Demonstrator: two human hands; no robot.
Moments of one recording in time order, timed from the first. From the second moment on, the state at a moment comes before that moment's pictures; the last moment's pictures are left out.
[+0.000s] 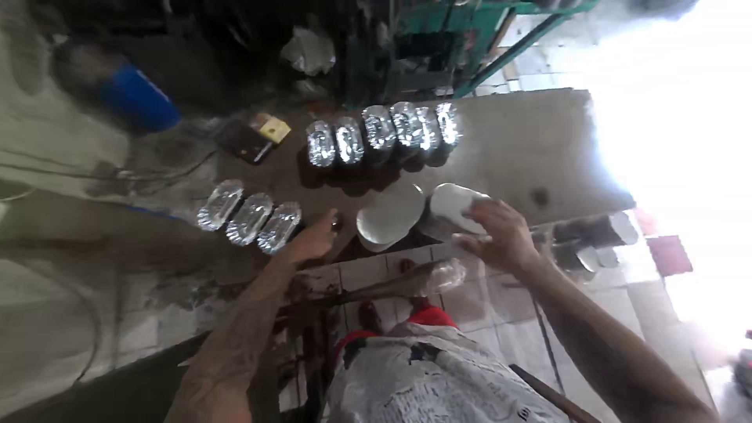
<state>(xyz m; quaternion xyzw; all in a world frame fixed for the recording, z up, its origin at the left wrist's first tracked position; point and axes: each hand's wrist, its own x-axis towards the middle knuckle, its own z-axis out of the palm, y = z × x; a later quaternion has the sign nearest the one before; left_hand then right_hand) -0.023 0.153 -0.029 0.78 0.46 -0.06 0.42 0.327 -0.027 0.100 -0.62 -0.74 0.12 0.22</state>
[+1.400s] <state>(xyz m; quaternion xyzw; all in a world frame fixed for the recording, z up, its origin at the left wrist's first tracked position) 0.042 0.006 0.140 0.55 0.40 0.39 0.62 0.234 -0.045 0.123 -0.52 -0.43 0.46 0.58</state>
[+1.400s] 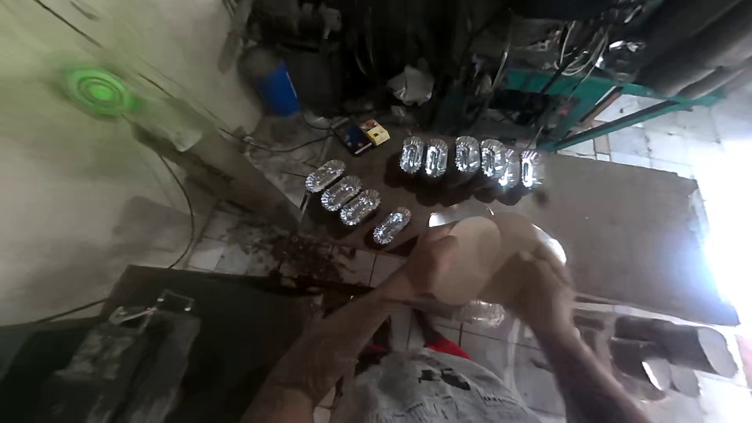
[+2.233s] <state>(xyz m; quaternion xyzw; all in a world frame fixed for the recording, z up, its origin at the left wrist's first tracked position) 0.076 -0.007 -0.058 0.44 0.60 -0.04 0.67 0.364 -0.182 -0.068 -0.58 -0.57 0.56 -0.18</state>
